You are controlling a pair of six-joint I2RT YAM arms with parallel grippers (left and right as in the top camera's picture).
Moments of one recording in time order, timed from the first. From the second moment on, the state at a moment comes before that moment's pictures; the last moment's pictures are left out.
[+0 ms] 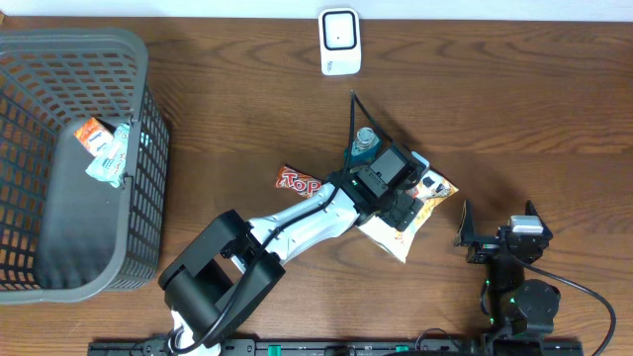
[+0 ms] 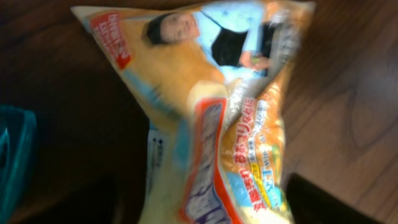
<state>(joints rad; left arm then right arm) -0.87 1.93 1.25 -0.29 0.14 -0.17 -0.05 0.01 0.01 -0.07 0.00 -0.03</state>
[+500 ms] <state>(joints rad) -0.87 1.87 1.25 -0.43 0.11 -0.19 -0.05 0.01 0.01 -0.07 0.00 -0.03</state>
